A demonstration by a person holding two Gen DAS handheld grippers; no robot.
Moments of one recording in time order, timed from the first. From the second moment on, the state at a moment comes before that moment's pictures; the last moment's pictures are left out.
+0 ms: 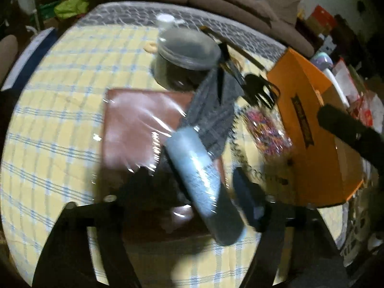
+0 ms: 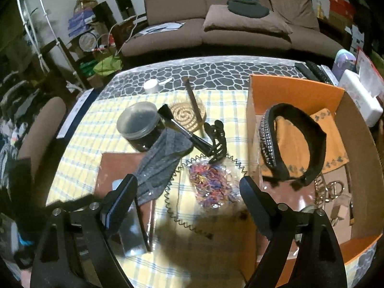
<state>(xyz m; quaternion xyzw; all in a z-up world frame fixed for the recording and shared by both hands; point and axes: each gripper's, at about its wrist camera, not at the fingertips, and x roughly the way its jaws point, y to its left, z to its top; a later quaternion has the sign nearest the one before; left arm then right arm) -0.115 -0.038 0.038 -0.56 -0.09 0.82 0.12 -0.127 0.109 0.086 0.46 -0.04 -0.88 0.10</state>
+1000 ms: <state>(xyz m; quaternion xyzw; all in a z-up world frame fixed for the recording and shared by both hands) -0.112 -0.054 0.041 -0.54 -0.15 0.81 0.13 -0.129 0.100 0.076 0.47 -0.03 -0.88 0.11</state>
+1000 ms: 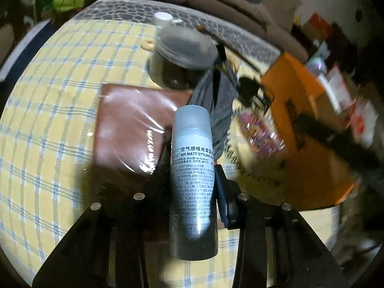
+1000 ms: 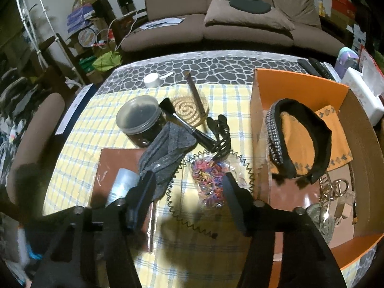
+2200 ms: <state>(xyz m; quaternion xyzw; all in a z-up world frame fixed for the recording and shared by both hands) -0.119 -0.142 0.085 -0.48 -0.33 0.79 0.19 -0.130 0.067 0.058 0.47 -0.02 -0.87 0.16</state>
